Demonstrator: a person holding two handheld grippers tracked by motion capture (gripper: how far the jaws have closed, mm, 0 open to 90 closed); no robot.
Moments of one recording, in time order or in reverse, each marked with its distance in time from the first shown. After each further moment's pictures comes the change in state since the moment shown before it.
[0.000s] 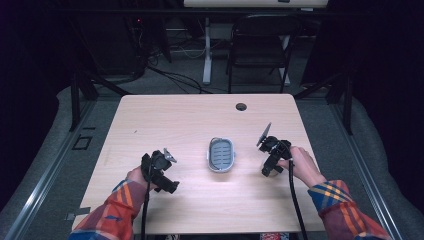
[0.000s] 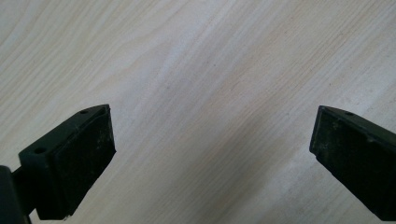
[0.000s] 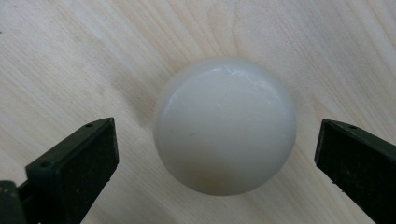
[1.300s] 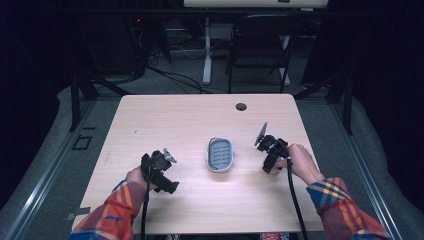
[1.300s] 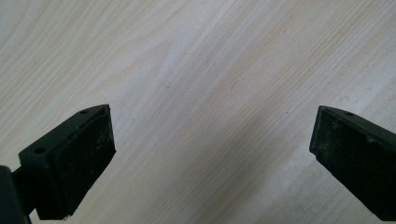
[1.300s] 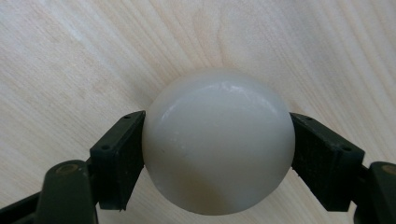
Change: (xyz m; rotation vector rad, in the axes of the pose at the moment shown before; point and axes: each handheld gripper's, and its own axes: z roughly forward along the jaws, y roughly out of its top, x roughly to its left) left arm -0.001 -0.001 -0.001 -0.003 0.007 0.006; right arm 0.002 0.008 -0.003 0.033 -0.079 -0.036
